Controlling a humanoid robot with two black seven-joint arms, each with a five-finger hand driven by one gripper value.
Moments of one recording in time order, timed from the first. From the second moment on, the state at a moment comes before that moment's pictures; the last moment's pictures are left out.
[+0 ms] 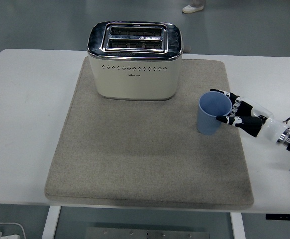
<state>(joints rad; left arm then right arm) -0.01 0.00 -0.03 -0.12 -0.05 -0.02 -0.06 0.48 -0.45 0.89 0.98 -0.72 0.61 0.27</state>
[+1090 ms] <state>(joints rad) -0.01 0.00 -0.03 -0.12 -0.05 -0.02 -0.06 0.48 -0.42 0.91 0.98 -0.79 0.61 0.36</state>
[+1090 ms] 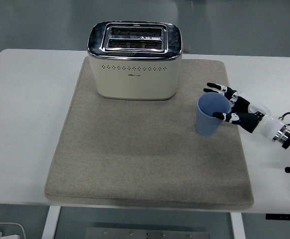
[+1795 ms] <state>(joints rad) -0.01 0.00 -0.03 -0.12 -0.05 -0.02 -0.06 0.48 -0.39 0.91 0.97 -0.89 0.61 0.39</state>
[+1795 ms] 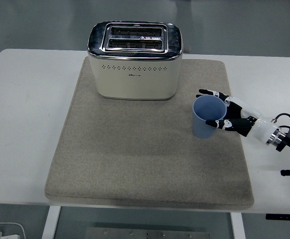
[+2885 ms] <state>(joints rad) -0.01 0.00 -0.03 -0.12 -0.05 -0.02 -0.06 0.49 -0.35 0.89 0.95 -0.92 0.61 0.39</state>
